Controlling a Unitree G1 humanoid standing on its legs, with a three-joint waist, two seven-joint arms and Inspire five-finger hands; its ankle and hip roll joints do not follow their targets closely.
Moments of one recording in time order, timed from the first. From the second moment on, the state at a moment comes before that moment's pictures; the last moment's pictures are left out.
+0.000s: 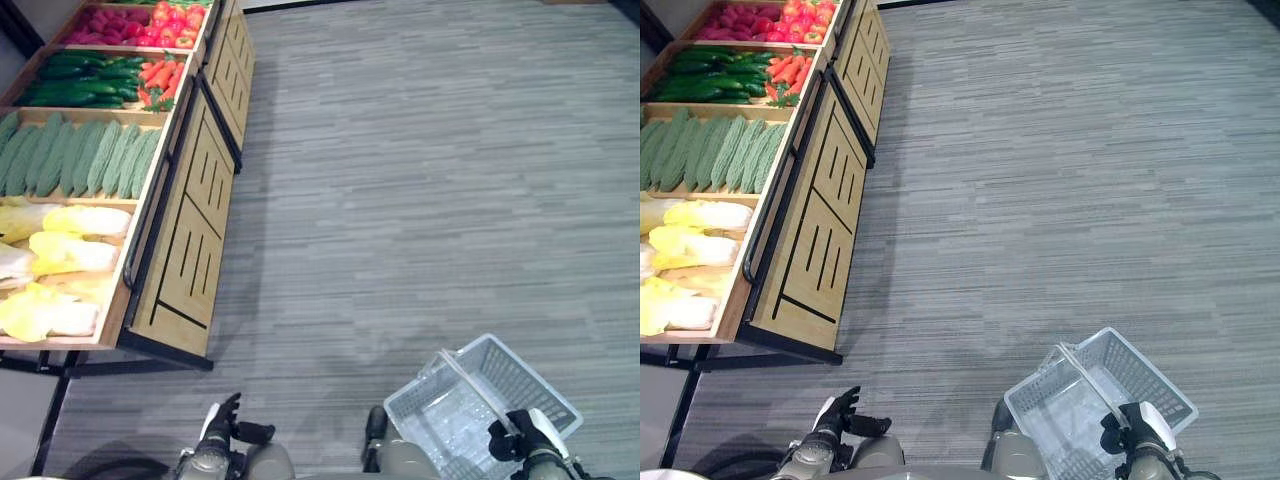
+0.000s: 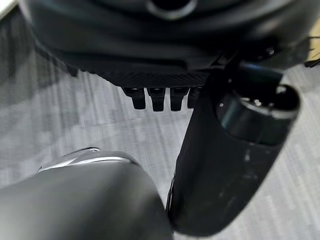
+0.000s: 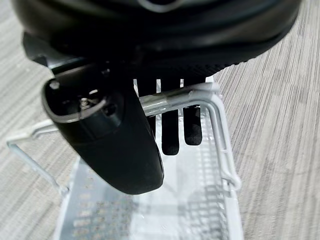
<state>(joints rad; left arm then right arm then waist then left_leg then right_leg) -0.05 0.22 -0.21 1.14 -0.06 -0.15 0.17 0.10 -0.48 0.14 1.12 -0.18 -0.12 -0.26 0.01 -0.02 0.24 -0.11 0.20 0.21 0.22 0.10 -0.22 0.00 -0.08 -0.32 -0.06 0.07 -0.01</state>
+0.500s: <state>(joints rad) -0.07 0.25 -0.22 1.17 -0.04 -0.14 0.18 0.10 -0.39 0.18 1.19 -0.18 -0.13 -0.26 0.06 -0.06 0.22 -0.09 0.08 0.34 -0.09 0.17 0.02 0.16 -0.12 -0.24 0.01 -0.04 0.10</state>
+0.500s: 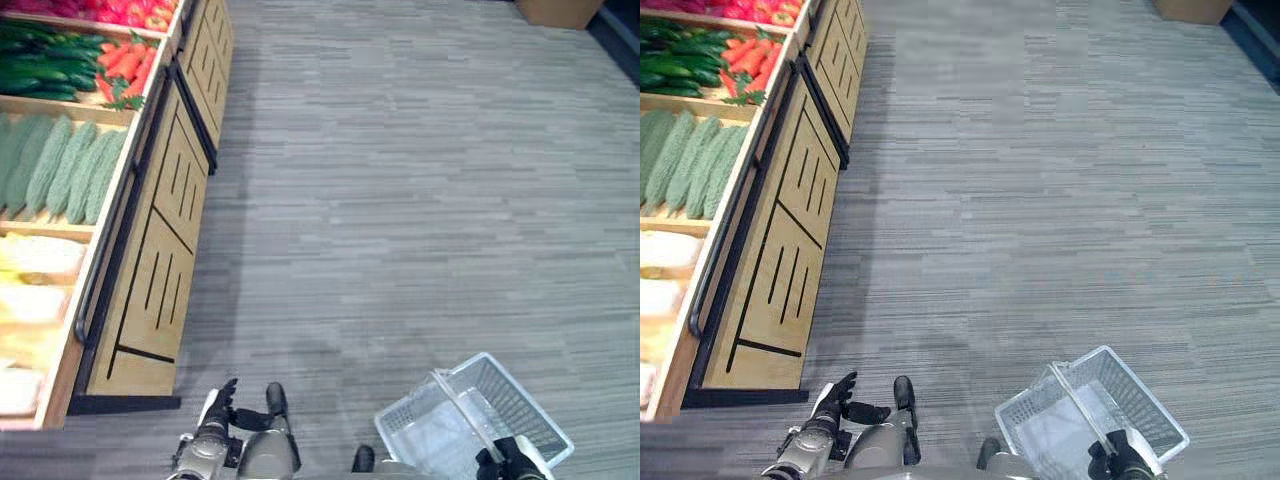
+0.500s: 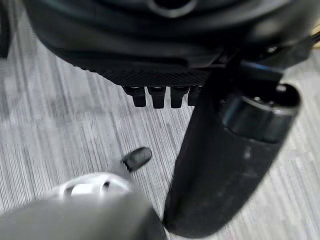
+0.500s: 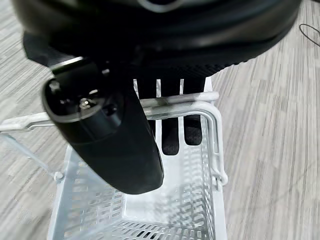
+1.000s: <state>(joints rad) -0.09 0.29 -0.22 1.23 -0.04 -0.14 0.20 0.02 -0.39 0.25 1.17 -0.18 -0.14 -0.27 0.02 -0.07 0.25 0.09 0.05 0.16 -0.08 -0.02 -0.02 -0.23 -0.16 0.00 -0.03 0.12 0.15</state>
